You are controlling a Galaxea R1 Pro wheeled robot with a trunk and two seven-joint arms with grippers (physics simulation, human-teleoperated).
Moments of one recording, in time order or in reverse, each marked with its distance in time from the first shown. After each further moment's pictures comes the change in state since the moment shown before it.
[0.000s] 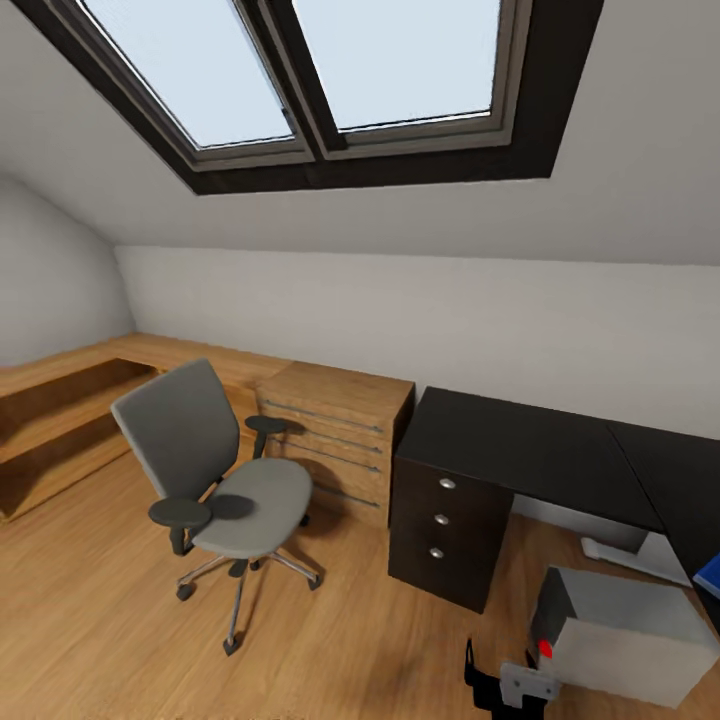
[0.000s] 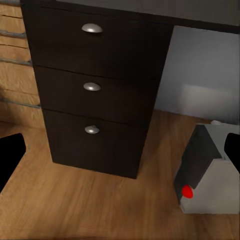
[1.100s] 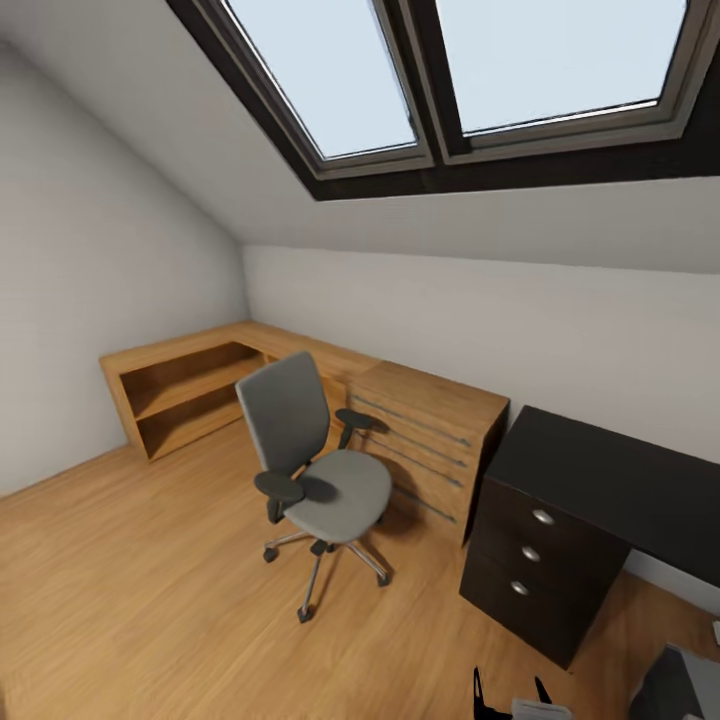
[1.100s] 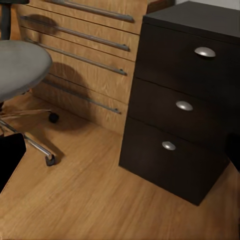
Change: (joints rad) left arm 0.002 0.000 0.000 0.209 0.003 -0.769 0.003; right arm 0.077 -0.021 0.011 -0.003 0.048 -0.088 0.003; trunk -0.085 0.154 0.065
